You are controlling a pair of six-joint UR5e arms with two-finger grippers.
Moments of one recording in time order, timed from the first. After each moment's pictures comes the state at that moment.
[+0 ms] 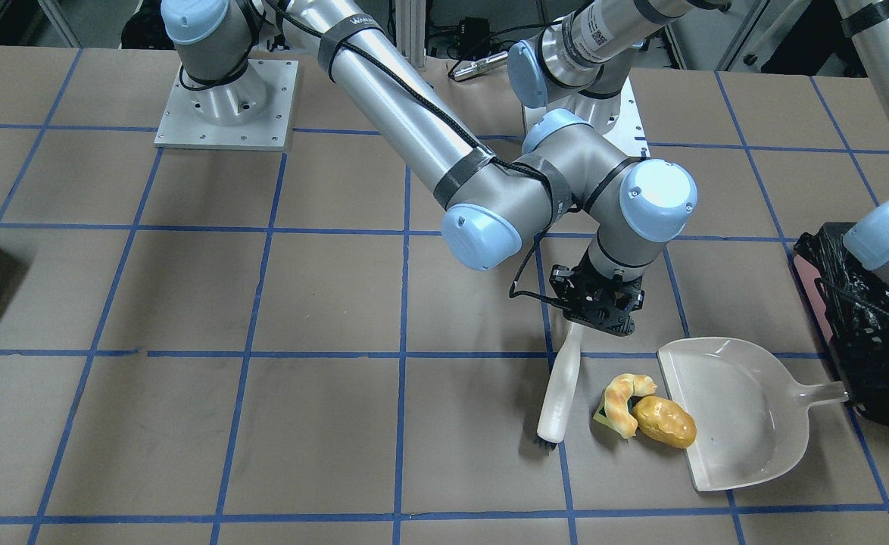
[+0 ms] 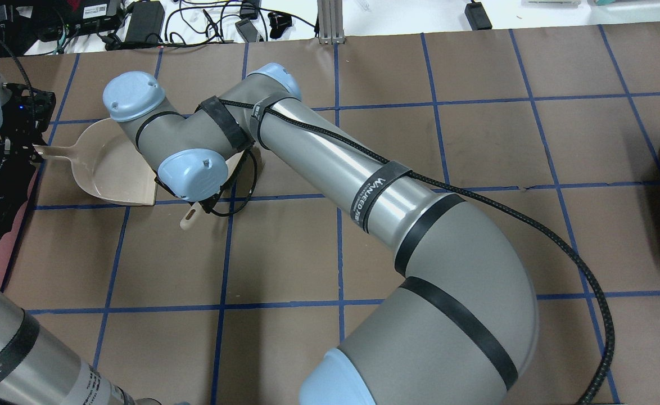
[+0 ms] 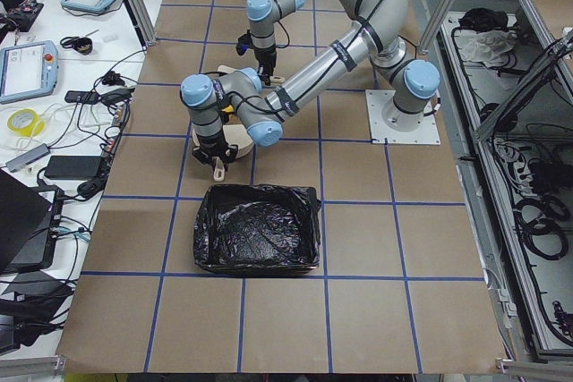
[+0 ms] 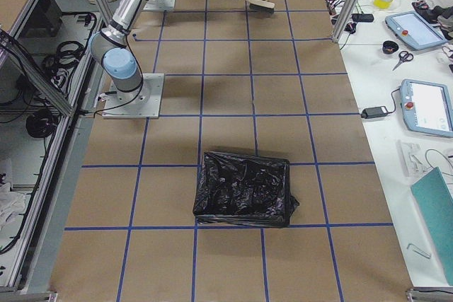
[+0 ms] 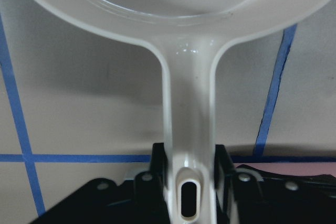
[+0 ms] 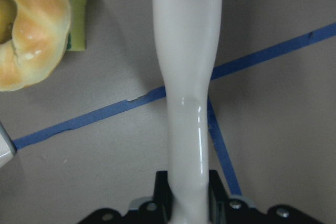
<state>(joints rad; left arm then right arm) -1.05 -2.15 -1.45 -1.06 1.76 2.06 2.30 -0.67 0.89 -1.77 -1.50 1.08</state>
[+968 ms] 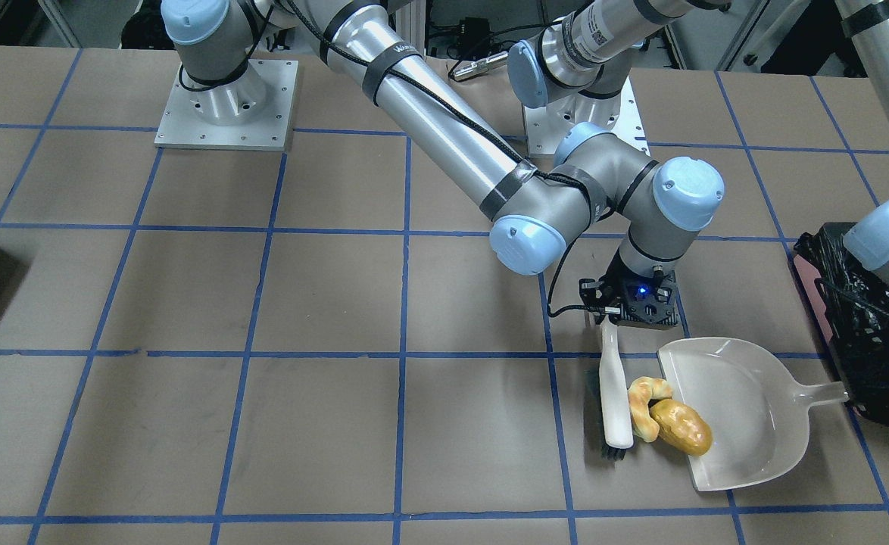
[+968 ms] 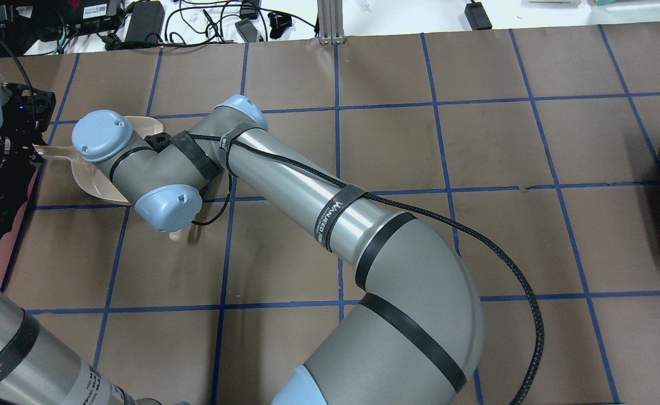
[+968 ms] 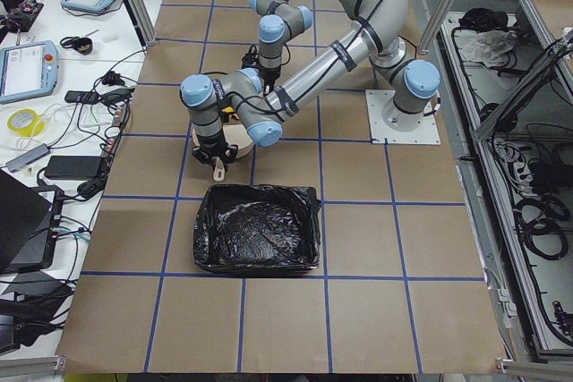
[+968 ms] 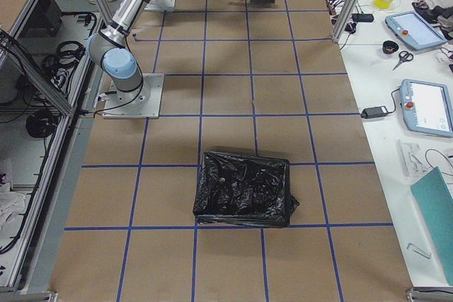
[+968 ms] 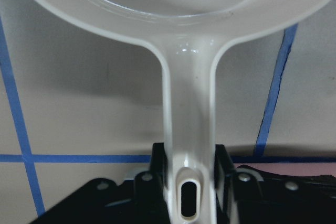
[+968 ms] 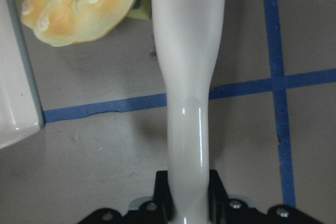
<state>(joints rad) -1.05 -2.15 -1.45 -1.06 1.76 2.06 2.37 -0.56 0.79 -1.87 -1.59 0.93</state>
